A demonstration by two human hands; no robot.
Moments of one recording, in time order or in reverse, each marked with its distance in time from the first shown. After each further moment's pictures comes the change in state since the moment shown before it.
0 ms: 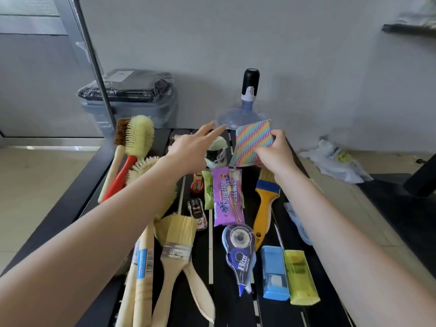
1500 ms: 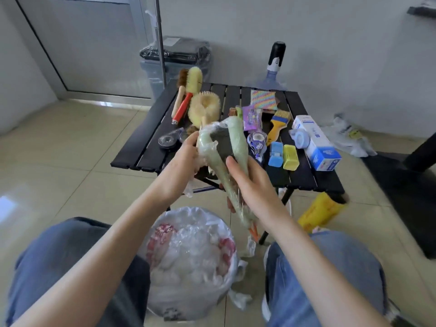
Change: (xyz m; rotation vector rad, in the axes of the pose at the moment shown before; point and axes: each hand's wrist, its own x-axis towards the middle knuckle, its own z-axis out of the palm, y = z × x) left_hand -0.354 0.083 -0.027 -1.211 0.225 -0.357; right_hand -0.371 -0.014 -0.023 0.289 -0.524 -0.142
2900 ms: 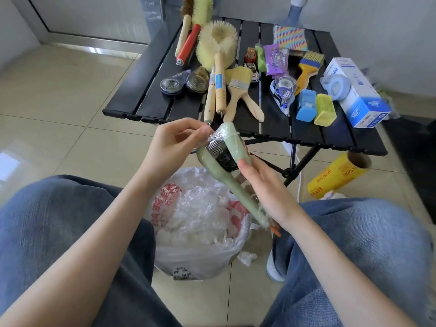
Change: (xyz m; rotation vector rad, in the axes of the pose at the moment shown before) left_hand 0.000 -0.082 -0.010 -0.097 0.059 0.082; right_hand -0.016 0.081 0.011 -0.111 -0.156 0.129
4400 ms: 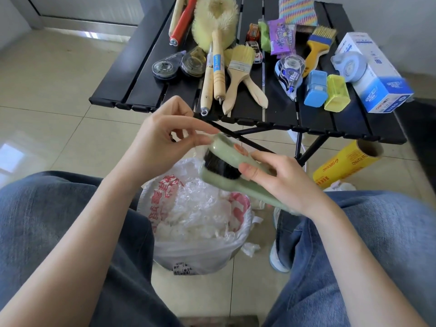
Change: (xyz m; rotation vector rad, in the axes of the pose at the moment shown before) left_hand 0.007 -0.010 -0.017 0.353 -0.155 0.354; right_hand 0.002 -0.003 -0.028 -0.332 -0.083 0.060
